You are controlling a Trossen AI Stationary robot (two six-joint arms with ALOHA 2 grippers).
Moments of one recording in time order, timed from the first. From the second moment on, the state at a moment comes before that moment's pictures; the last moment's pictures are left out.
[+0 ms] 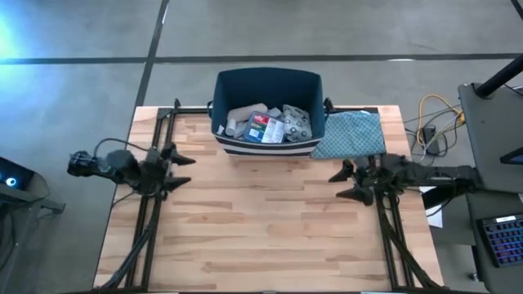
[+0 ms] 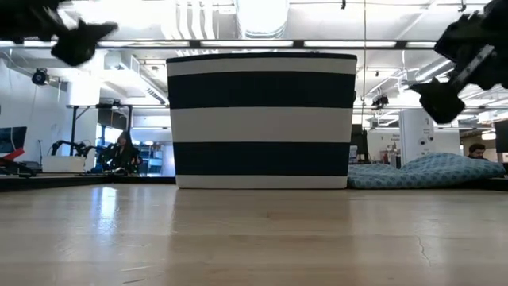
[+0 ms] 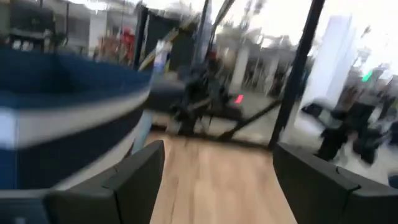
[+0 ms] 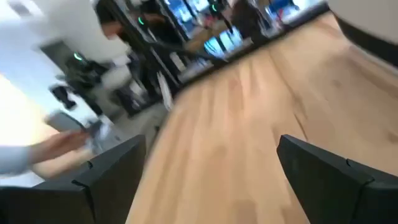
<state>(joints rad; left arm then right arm) -0.24 0.06 0.26 -0.11 -0.25 -0.18 -0.03 0.10 0.06 -0.05 -0.28 0.59</state>
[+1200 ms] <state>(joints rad) -0.24 0.84 0.12 -0.04 -0.24 -0.18 -0.02 0.36 0.04 -0.02 -0.26 0.58</state>
